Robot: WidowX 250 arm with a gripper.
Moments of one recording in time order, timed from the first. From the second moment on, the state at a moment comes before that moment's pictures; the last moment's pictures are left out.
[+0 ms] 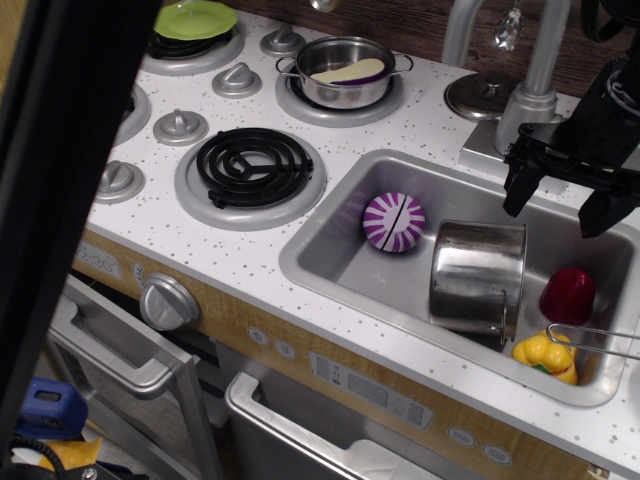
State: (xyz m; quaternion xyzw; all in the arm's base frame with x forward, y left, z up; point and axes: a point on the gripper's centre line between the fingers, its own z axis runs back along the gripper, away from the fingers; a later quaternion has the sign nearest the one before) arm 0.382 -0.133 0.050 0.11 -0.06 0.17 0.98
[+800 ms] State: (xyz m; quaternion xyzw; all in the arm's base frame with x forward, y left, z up) arm 0.380 -0.138 0.015 0.27 -0.05 0.10 0.96
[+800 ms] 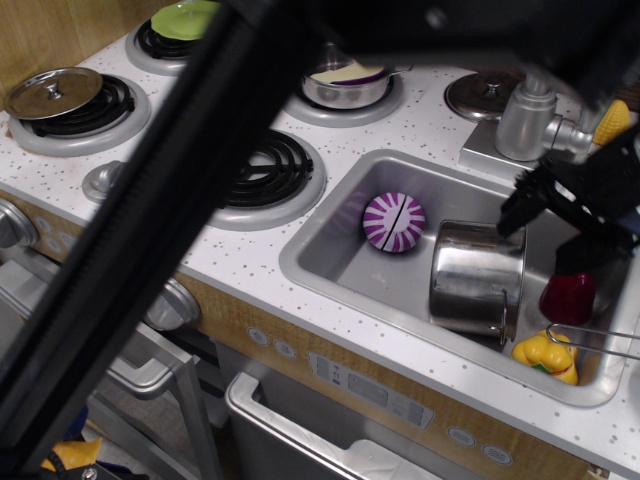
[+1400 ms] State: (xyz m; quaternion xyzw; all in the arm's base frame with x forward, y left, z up) arm 0.366 -0.119 -0.004 0.34 -0.04 0.06 0.94
